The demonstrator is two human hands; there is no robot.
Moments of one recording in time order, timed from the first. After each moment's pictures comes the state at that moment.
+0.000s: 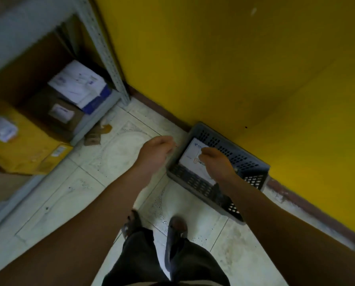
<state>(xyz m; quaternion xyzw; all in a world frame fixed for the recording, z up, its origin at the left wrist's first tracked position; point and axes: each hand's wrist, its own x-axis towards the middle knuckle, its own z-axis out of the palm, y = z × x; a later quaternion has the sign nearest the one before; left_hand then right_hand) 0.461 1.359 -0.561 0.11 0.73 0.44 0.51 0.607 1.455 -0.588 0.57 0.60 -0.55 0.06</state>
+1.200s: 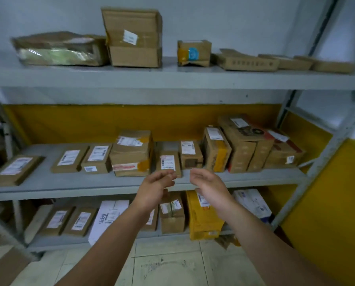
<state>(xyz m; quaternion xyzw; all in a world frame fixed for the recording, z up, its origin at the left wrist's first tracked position) 0.282 0.803 -0.263 -0.04 0.72 0.69 0.08 0.277 0.966 -0.270 0.08 0.79 -0.61 0.05</state>
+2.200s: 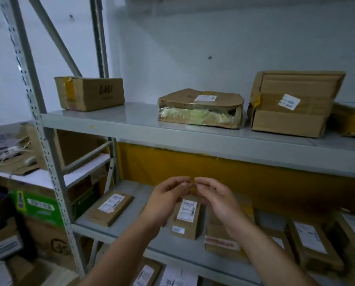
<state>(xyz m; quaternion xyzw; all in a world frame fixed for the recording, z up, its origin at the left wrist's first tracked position) 0.147 0.498 -0.187 -0.04 0.70 0.70 -0.12 0.089 0.641 -0.197 -0.18 0.74 -0.64 0.08</state>
